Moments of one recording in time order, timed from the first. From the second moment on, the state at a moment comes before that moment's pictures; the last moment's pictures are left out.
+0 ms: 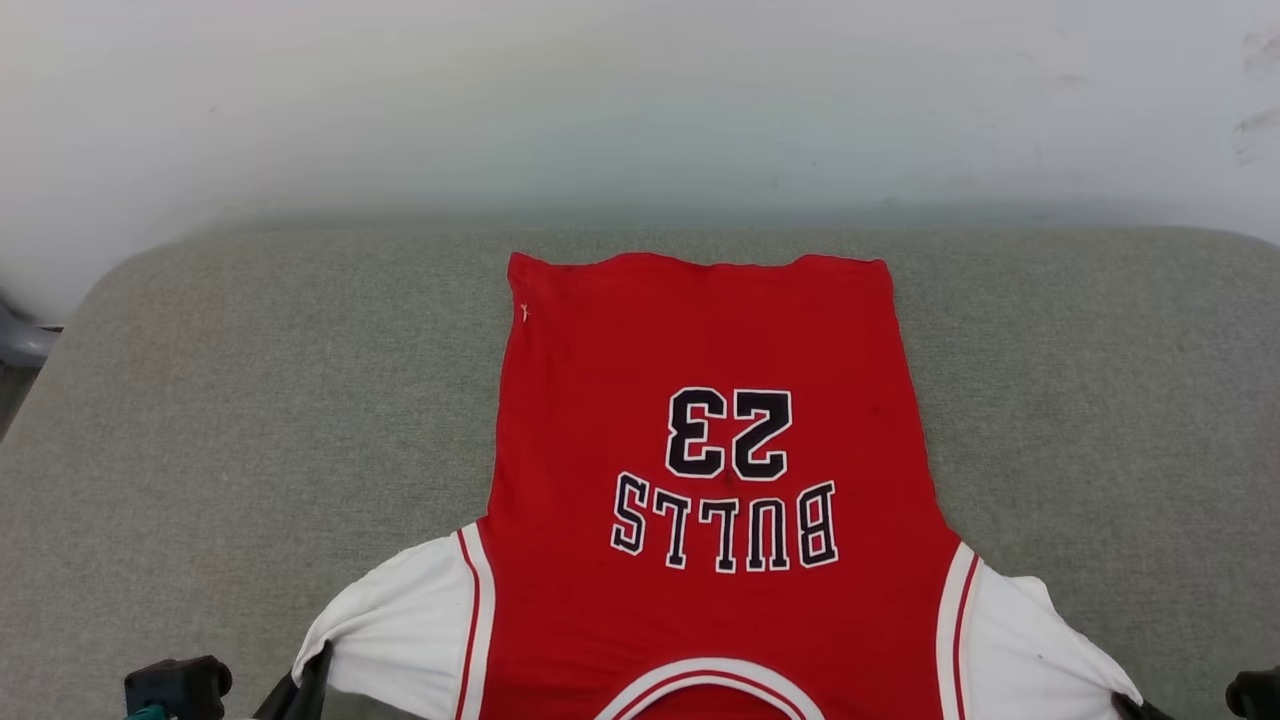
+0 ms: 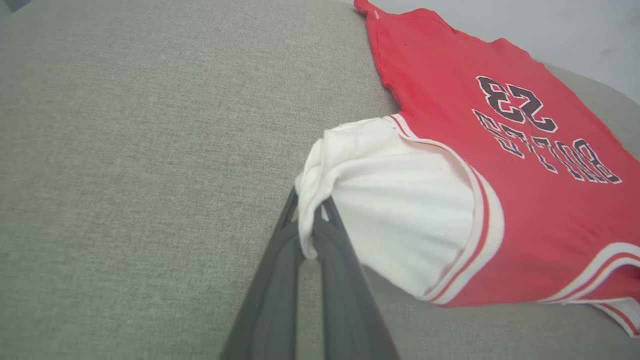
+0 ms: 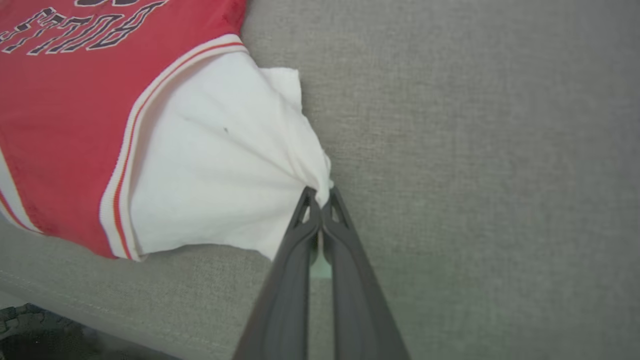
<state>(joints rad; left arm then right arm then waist) 0.03 0.71 -0.62 0.09 -1.05 0.28 -0.26 0.18 -0.51 0.14 0.21 0.55 0.13 0.09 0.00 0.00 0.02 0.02</state>
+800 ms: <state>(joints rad) -0.21 0.61 -0.69 0.00 -0.86 0.28 -0.26 -0.24 -0.58 -0.11 -0.13 0.48 0.13 0.23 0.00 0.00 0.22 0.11</state>
